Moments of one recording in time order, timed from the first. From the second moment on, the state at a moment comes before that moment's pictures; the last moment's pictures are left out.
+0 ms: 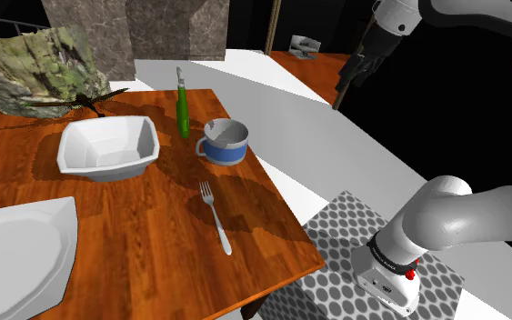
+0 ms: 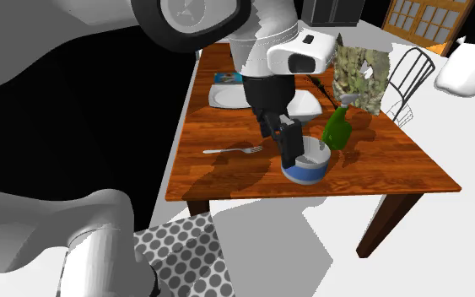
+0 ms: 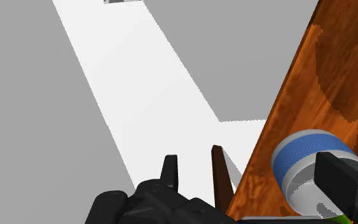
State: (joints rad) arm -0.01 -0.78 -0.01 -2.26 -0.02 1.69 0.01
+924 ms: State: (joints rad) arm 0.03 -0.68 0.24 -2.40 0.10 1.89 0.32
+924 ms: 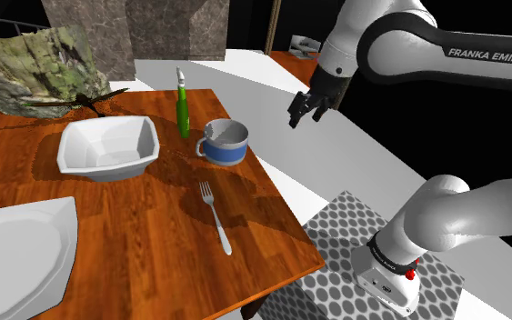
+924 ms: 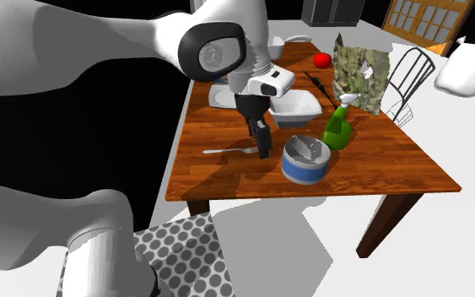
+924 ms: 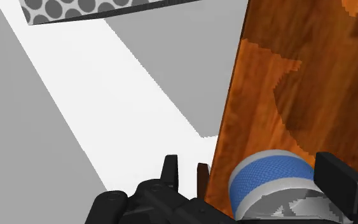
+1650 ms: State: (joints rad) arm 0.03 -0.41 0.48 -2.37 0.13 2.10 0.62
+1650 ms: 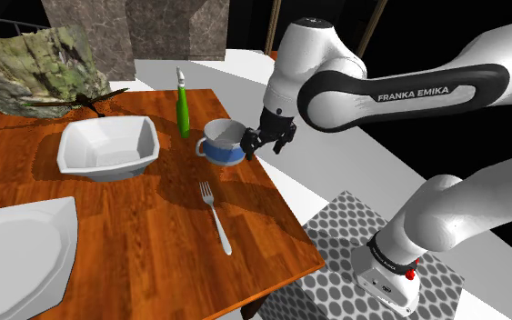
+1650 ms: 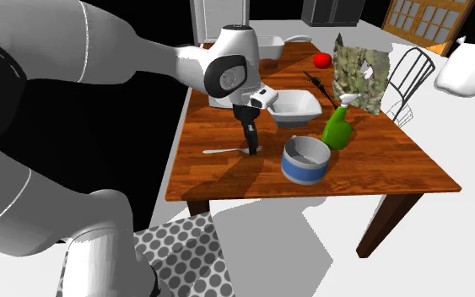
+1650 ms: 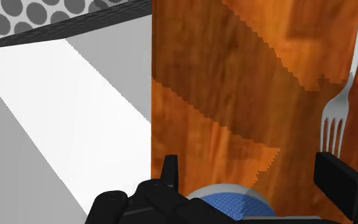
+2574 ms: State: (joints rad) arm 0.04 0.14 0.68 -2.12 -0.17 2.26 1.13
